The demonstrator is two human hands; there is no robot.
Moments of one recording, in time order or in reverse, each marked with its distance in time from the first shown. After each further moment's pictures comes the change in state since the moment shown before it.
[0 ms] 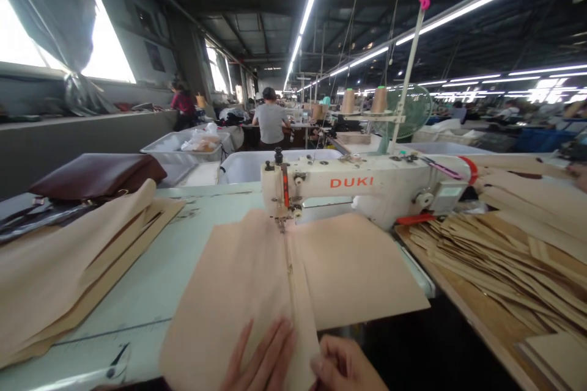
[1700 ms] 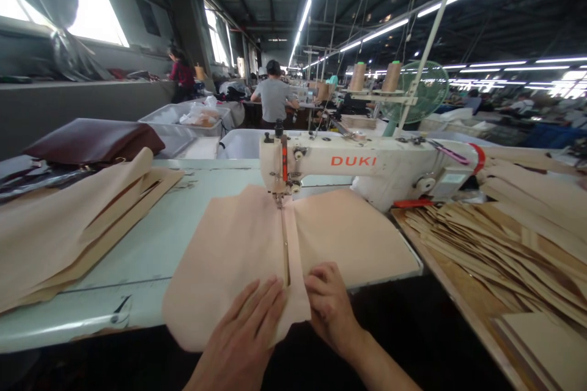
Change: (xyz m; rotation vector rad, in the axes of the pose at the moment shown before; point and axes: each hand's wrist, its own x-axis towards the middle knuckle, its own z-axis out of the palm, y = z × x) left_hand 0.023 -0.006 -0.035 -0.099 -0.039 0.006; right_hand 0.031 -0.006 -0.020 -0.918 0.295 -0.892
